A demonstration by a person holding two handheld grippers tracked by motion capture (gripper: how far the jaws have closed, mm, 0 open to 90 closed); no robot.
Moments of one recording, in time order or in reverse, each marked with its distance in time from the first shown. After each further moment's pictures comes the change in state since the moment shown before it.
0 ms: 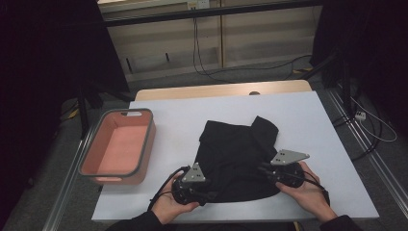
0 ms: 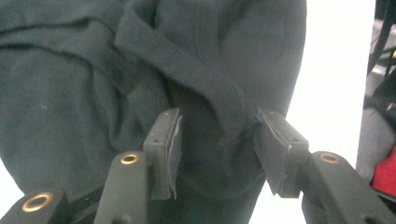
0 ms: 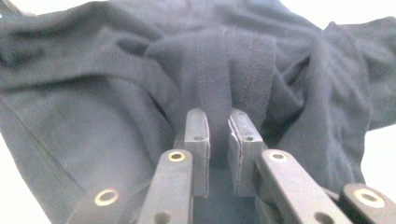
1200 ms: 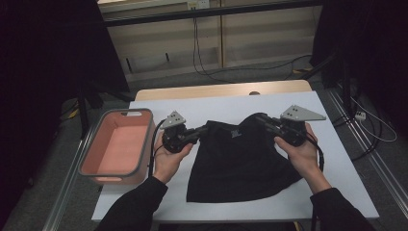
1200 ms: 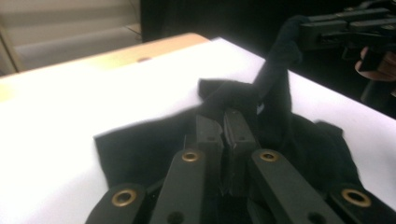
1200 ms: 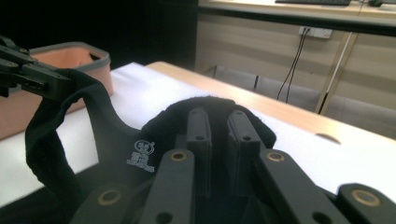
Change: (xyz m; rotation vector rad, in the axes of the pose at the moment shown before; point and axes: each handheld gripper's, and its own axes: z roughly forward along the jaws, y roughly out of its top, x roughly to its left) left arm 0.089 0.081 -0.044 -0.419 0.172 -0.222; right arm -0.053 0.091 -0.013 -0.376 -0.100 0.114
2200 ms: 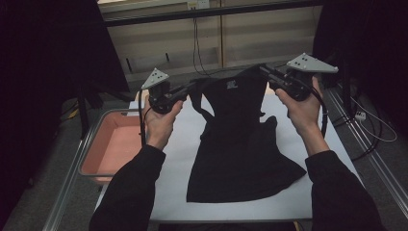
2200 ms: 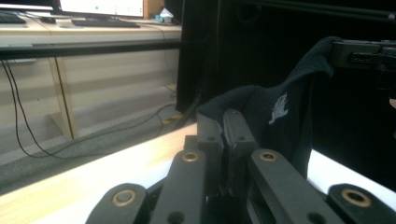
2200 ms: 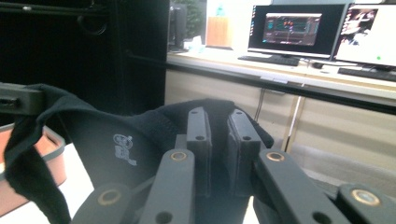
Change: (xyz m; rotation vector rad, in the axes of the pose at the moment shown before) left arm 0.032 0.091 -0.016 -0.217 0.120 0.007; right arm -0.030 0.107 0.013 -0.164 -0.126 -0.023
